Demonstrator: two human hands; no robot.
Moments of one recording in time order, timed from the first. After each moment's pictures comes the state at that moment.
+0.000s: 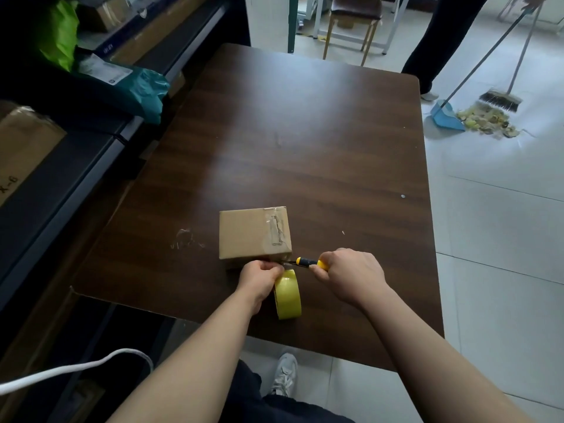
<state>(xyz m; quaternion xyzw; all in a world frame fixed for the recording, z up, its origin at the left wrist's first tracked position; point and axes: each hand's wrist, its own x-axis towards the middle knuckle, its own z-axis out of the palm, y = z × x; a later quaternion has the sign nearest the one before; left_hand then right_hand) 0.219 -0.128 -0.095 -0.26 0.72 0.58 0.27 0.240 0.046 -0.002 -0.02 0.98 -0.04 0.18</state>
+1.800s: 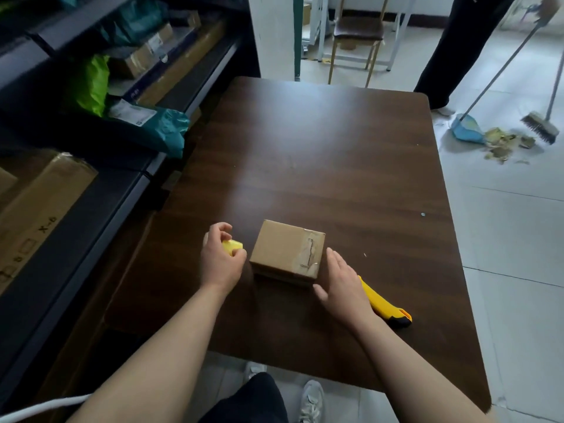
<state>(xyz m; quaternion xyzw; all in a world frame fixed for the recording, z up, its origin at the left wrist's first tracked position) 0.153 -0.220 -0.016 -0.12 0.91 0.40 -0.01 0.222 0.004 -0.050 0.06 0.96 -0.24 0.13</state>
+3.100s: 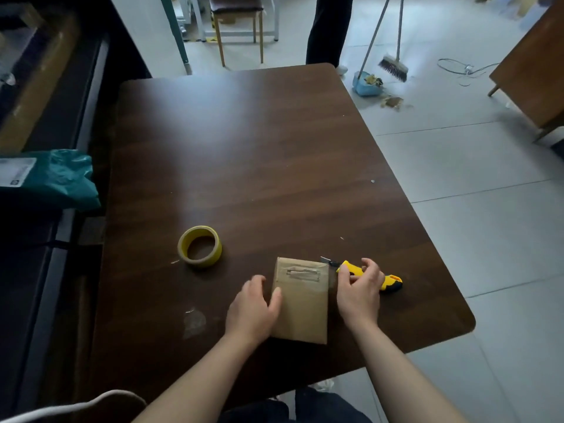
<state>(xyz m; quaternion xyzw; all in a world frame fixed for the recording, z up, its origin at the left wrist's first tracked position) 0.135 -0.205 -0.057 0.16 0.92 0.25 0.27 0.225 -0.034 -0.058 0.55 0.72 -0.41 -0.10</state>
